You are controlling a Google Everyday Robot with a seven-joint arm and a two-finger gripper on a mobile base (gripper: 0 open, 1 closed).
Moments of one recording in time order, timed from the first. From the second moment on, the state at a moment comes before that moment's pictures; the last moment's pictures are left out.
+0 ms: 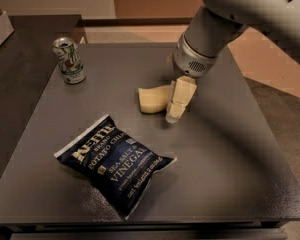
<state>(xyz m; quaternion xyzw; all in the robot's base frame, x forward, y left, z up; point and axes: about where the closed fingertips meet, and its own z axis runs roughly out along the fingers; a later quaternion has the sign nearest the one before) 0.548 -0.059 0.872 -0.67 0.71 0.08 0.19</state>
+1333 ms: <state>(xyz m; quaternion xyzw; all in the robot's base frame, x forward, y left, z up) 0.553 -0.045 0.837 -0.70 0.70 0.09 0.14</state>
